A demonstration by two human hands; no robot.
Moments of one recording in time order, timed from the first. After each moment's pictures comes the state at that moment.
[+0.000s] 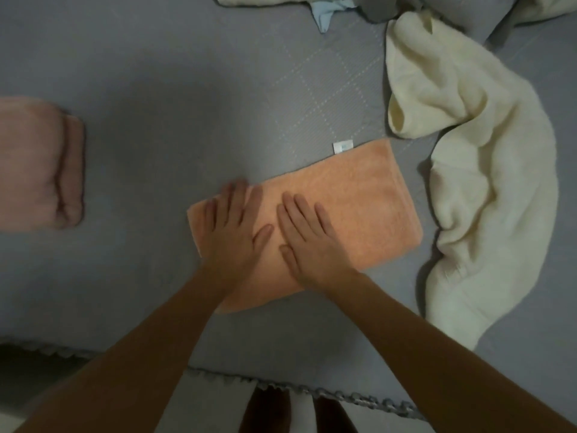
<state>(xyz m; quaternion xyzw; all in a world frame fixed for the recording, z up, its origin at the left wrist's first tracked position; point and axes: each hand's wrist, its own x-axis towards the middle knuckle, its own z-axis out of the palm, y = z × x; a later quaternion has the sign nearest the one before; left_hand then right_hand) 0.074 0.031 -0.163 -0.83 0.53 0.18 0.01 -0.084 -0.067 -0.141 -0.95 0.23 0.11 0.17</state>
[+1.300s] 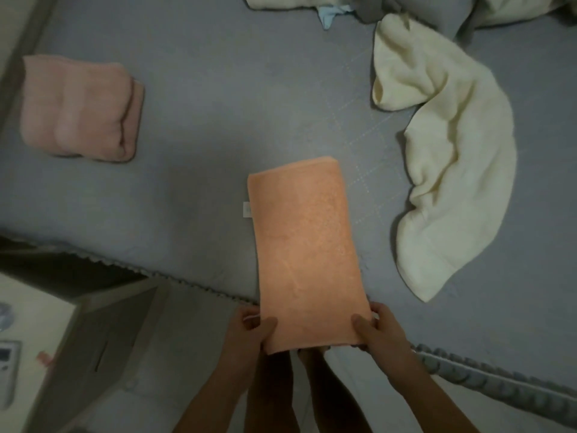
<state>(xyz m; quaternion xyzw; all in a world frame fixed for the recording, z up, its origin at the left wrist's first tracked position) -0.141 0.216 -0.061 -0.73 -0.22 0.50 -0.41 -0.322 0.058 -0.050 -0.47 0.62 0.12 0.62</state>
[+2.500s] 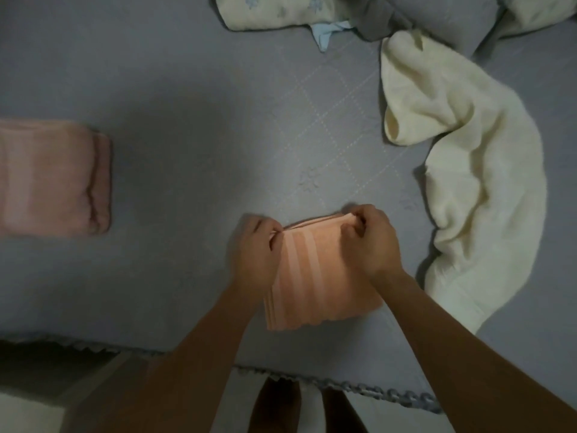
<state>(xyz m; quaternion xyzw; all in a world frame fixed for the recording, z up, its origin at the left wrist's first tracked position) 0.042 0.017 -0.101 -0.86 0.35 0.29 -0.23 -0.121 -0.107 -0.098 -0.72 0.59 -0.01 0.37</state>
